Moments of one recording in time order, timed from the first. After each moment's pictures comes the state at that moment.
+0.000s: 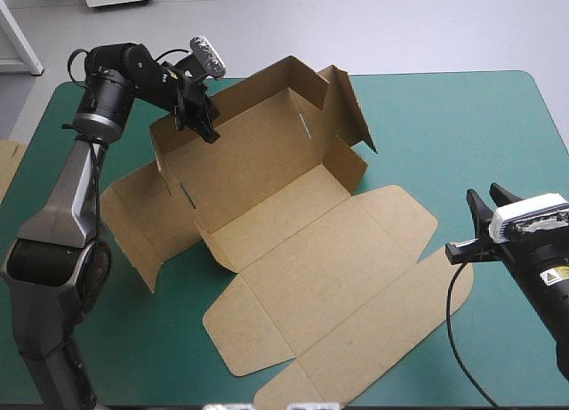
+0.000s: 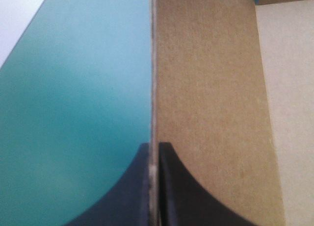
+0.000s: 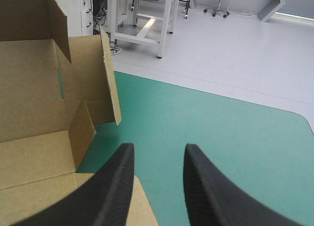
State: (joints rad) left arm -0.20 1.97 -2.15 -0.28 1.25 0.88; right arm 0.02 0.64 -0.65 0.59 0.27 -0.71
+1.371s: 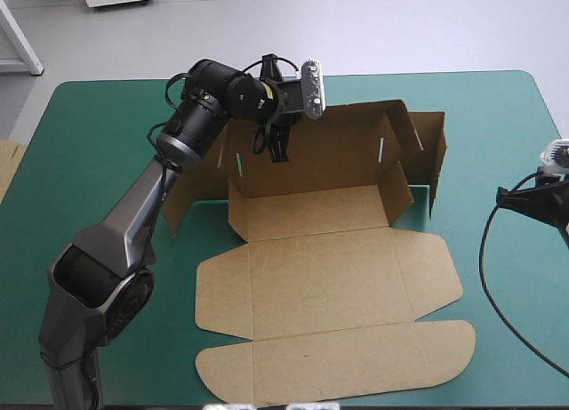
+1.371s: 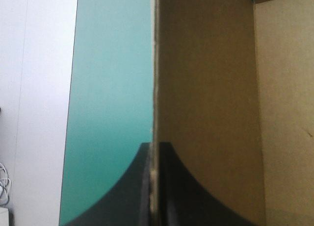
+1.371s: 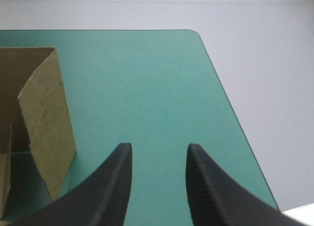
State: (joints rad) left arm -0.59 1.98 -2.21 -0.06 1.11 1.05; right arm -0.06 0.85 -0.98 -0.24 0.62 0.16
